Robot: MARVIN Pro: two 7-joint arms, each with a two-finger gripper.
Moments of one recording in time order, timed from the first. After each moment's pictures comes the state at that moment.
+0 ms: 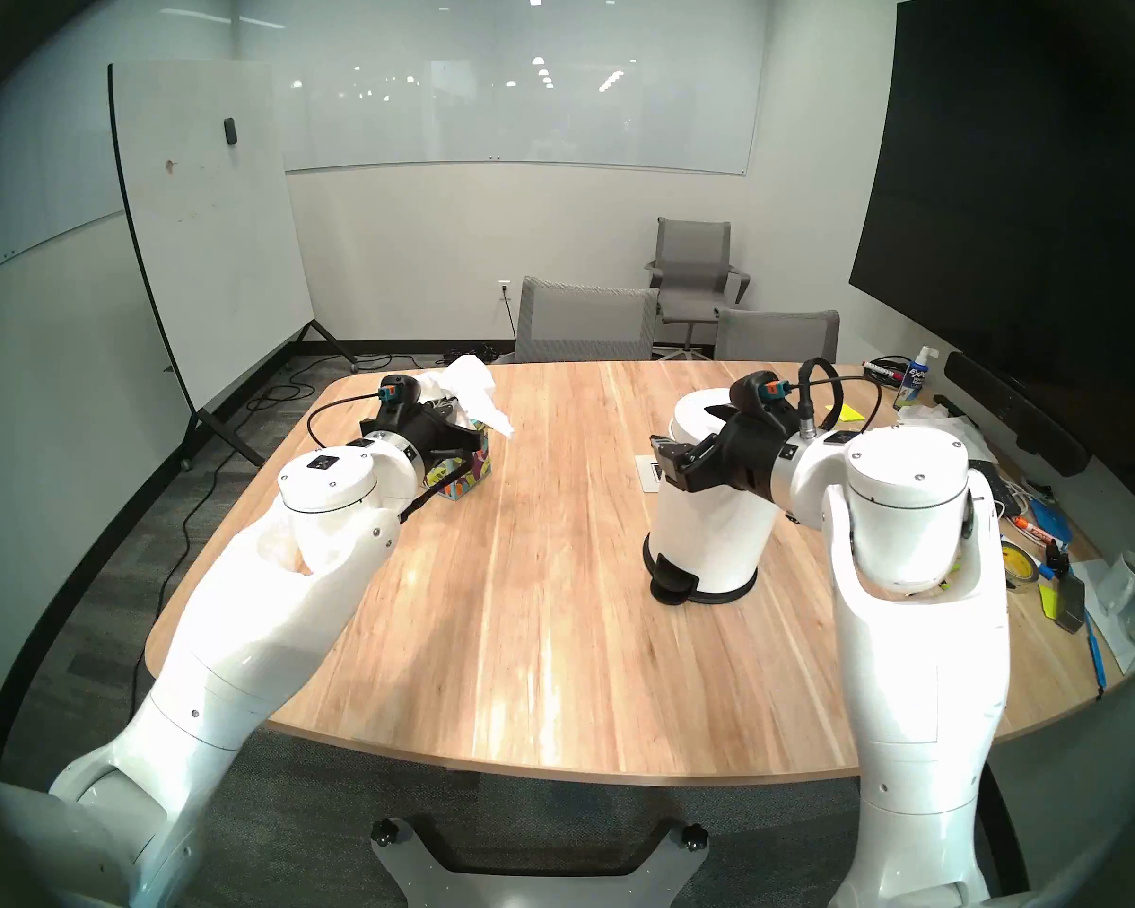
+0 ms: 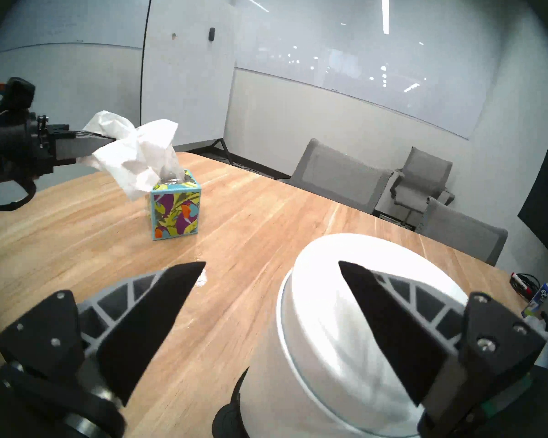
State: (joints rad) left arm 1.24 -1.22 -1.17 -1.79 -0.53 0.46 0.33; right arm -1.46 -1.32 1.70 -2.16 -0.19 0.76 0.77
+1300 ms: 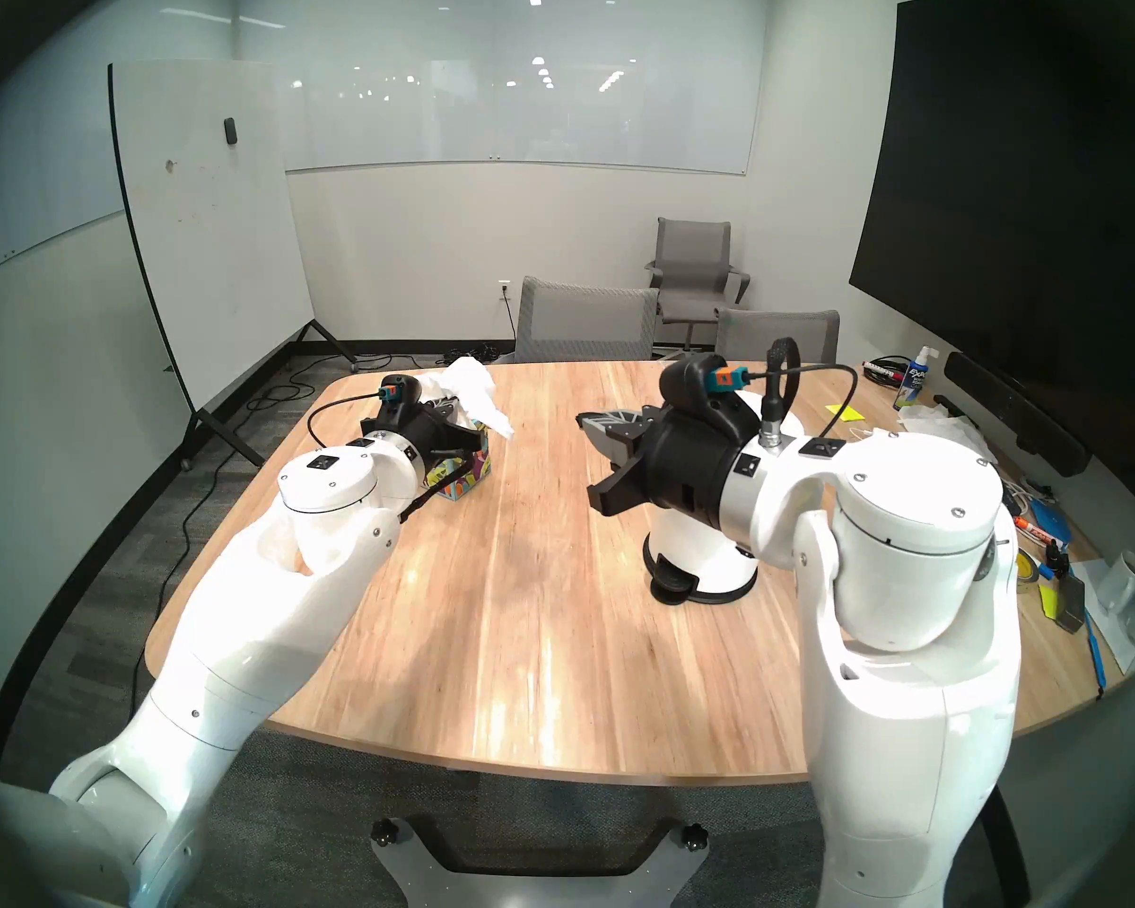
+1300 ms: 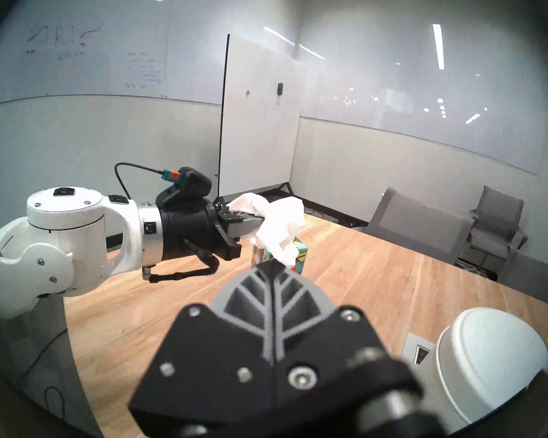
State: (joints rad) left arm 1.24 -1.22 -1.17 -1.79 -0.52 0.46 0.32; right arm -1.54 -1.40 1.62 -2.42 -0.12 0.96 0.81
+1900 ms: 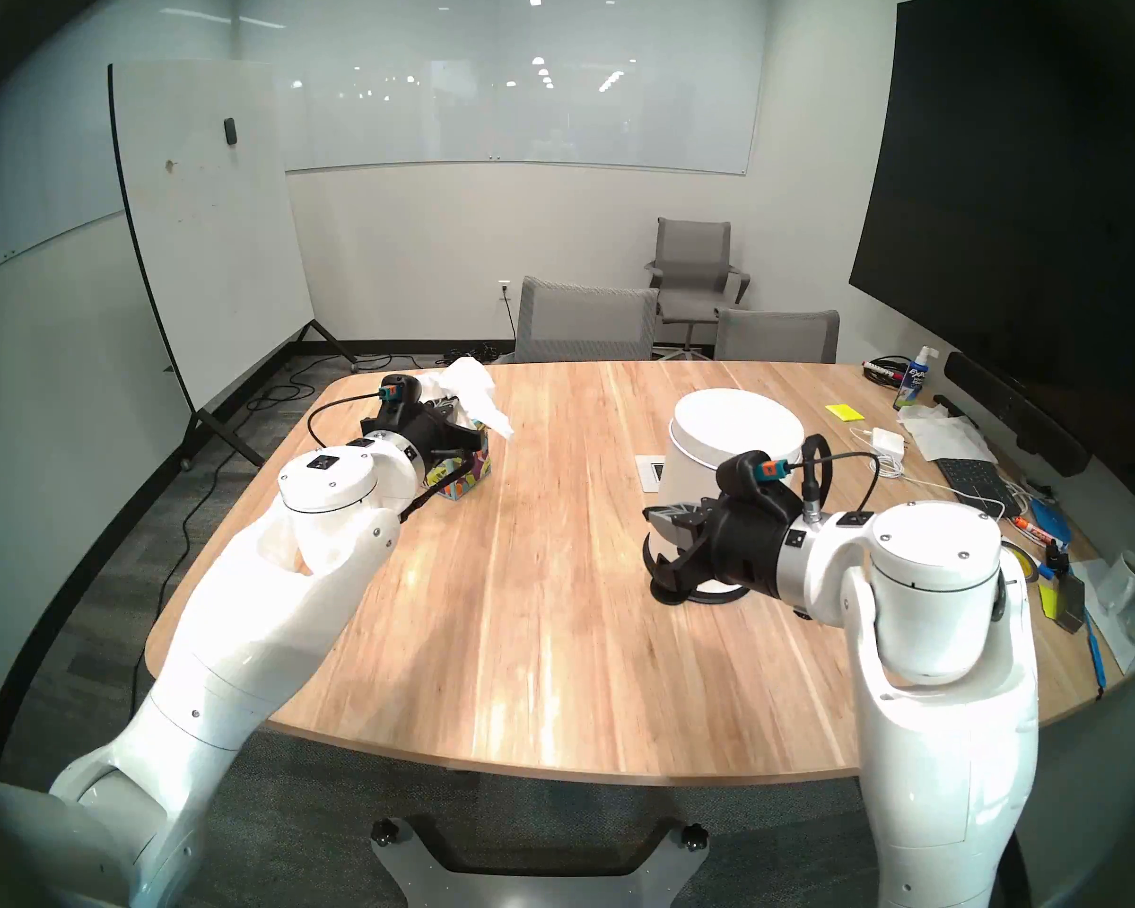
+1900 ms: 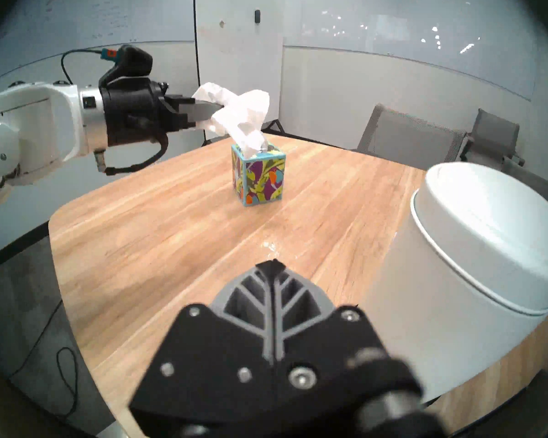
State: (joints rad) left arm 1.24 -1.22 -1.17 -1.79 -0.52 0.46 0.32; right arm -1.69 -1.29 1.76 -2.29 -0.10 0.89 0.91
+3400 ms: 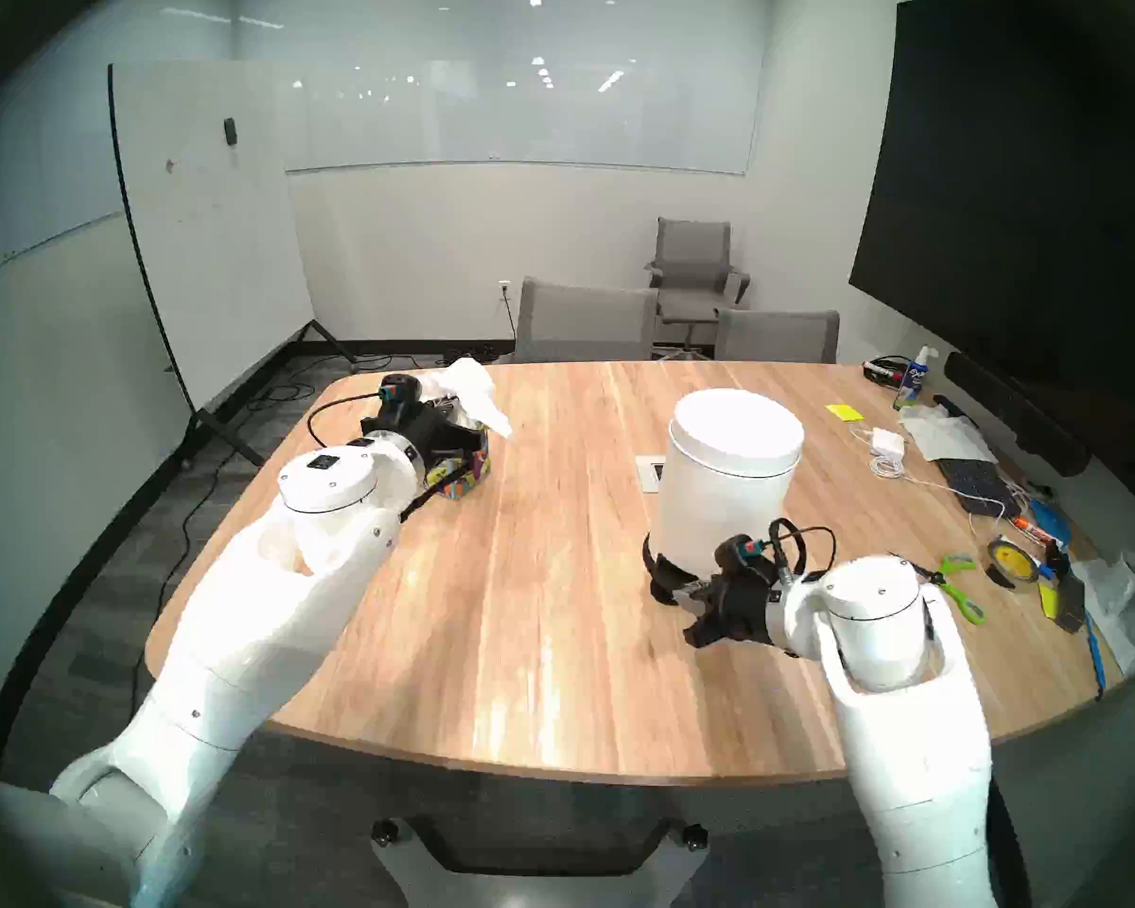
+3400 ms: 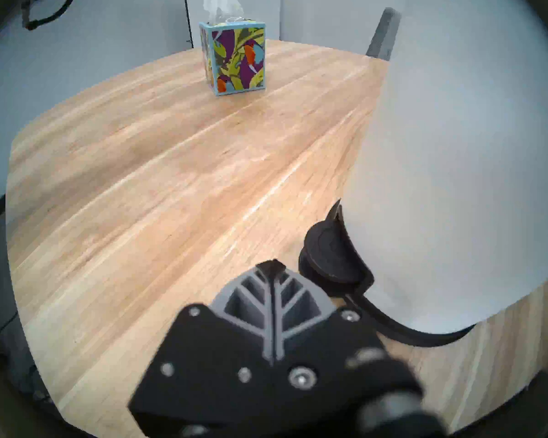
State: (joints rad) left arm 1.24 -1.22 -1.17 -1.80 -0.52 0.46 0.32; right arm -1.66 -1.21 1.71 -1.89 -0.17 0.70 0.92
